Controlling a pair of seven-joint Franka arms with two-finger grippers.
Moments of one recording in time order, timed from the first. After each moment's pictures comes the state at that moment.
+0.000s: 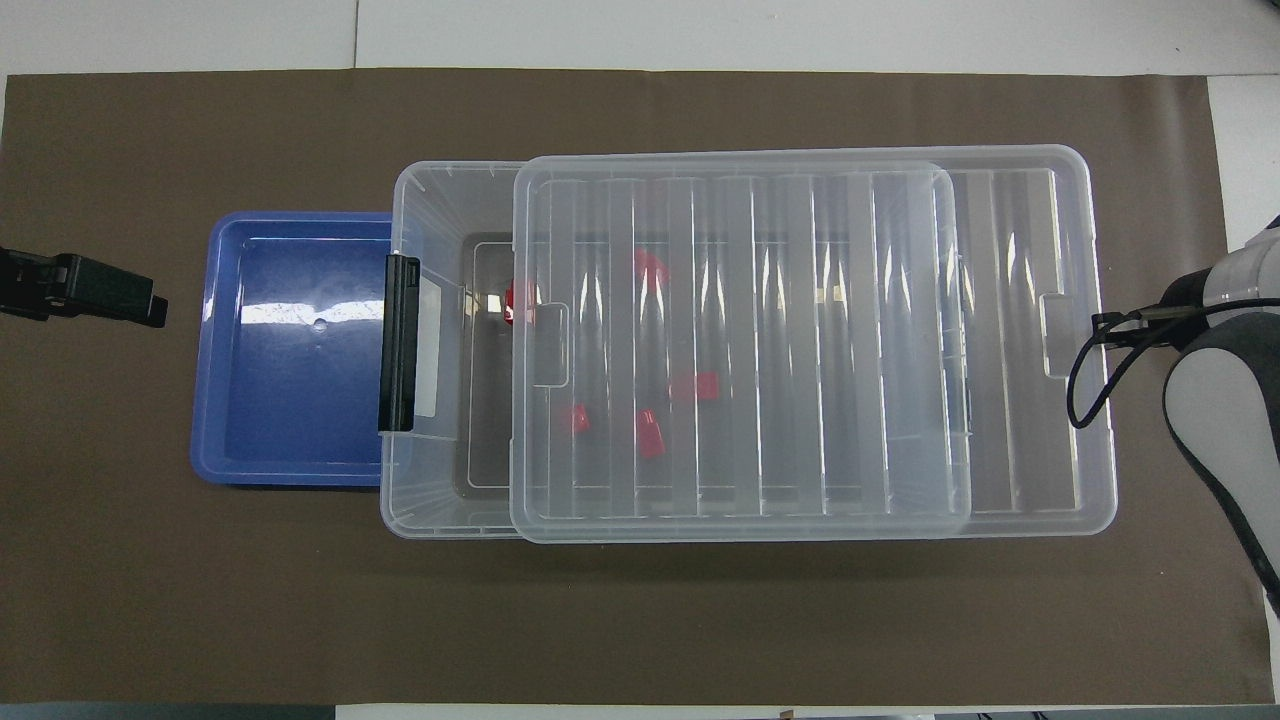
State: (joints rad) left arm -0.04 0.00 -0.06 -1.51 -0.06 1.47 0.05; right arm -0.04 -0.03 -0.06 -2.02 0.01 1.99 -0.13
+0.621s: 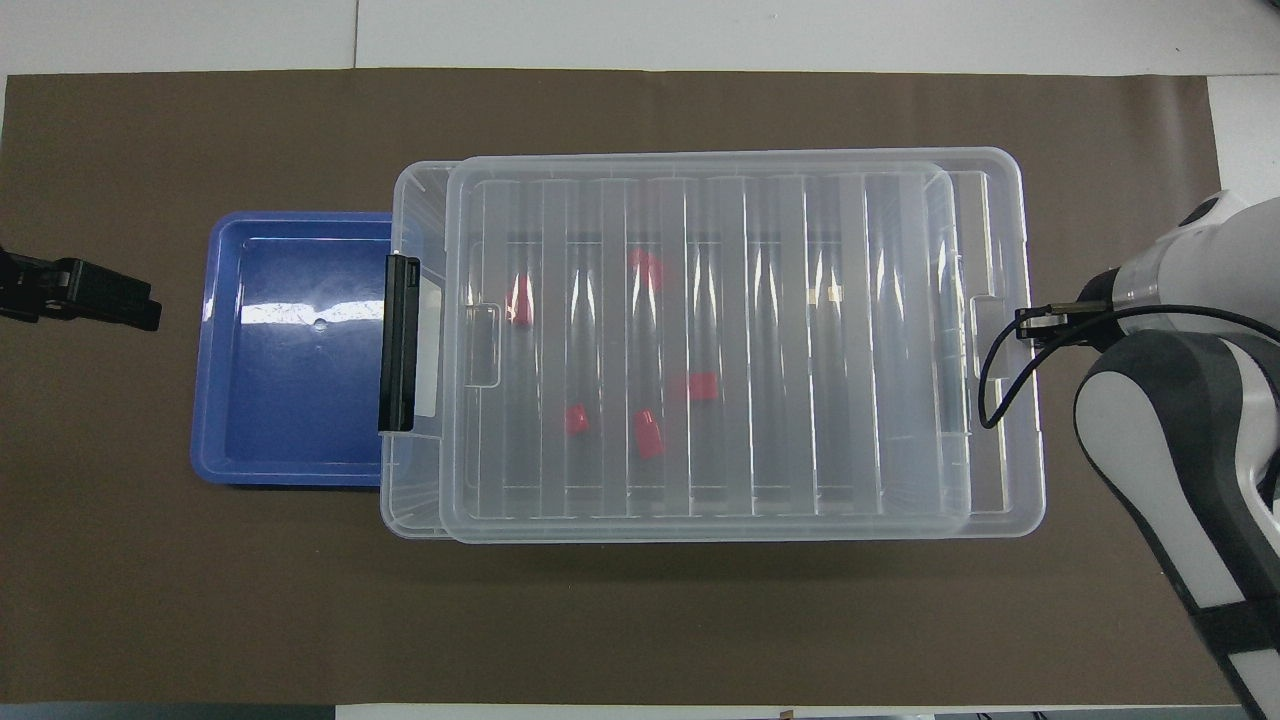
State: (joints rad) left arm -0.04 0.00 -0.06 -1.51 0.00 1.48 0.06; right arm 0.07 -0.03 -0.06 -2.02 0.01 1.99 0.04
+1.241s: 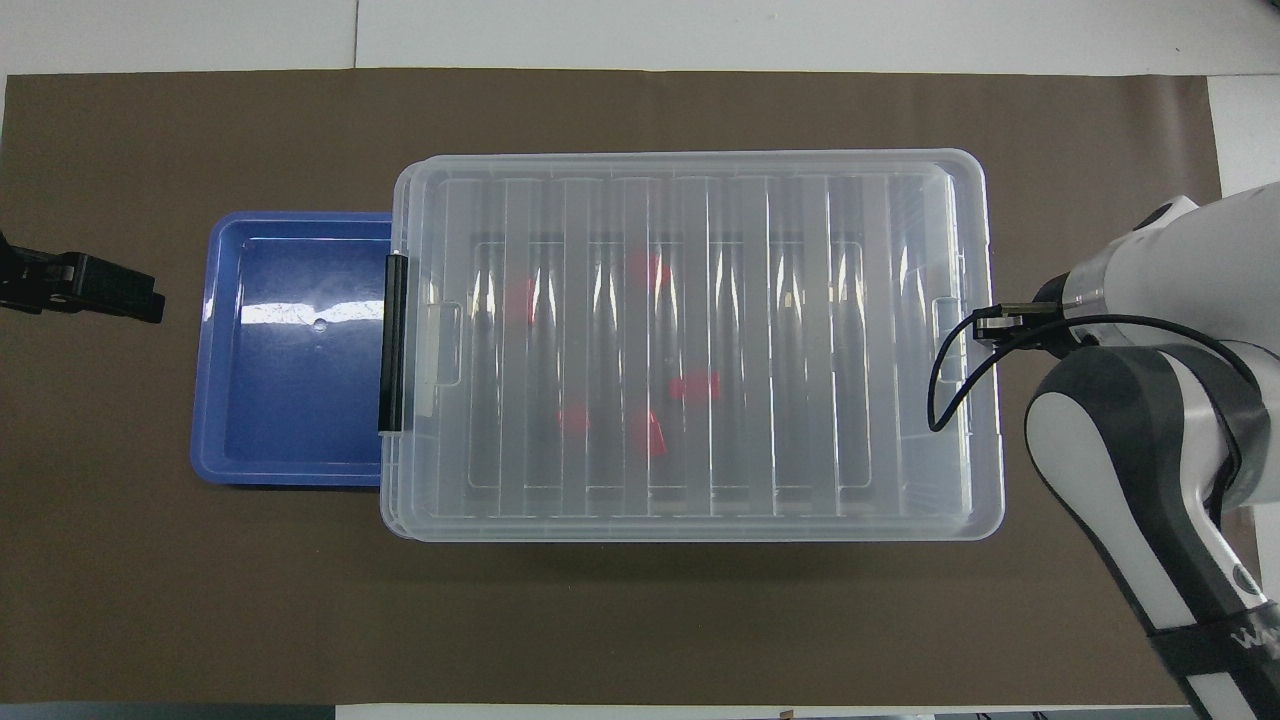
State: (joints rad) left arm -0.04 0.00 -0.07 -1.52 -0.01 1.50 0.06; right arm 0.14 -0.03 -0.06 -2.02 0.01 1.99 0.15
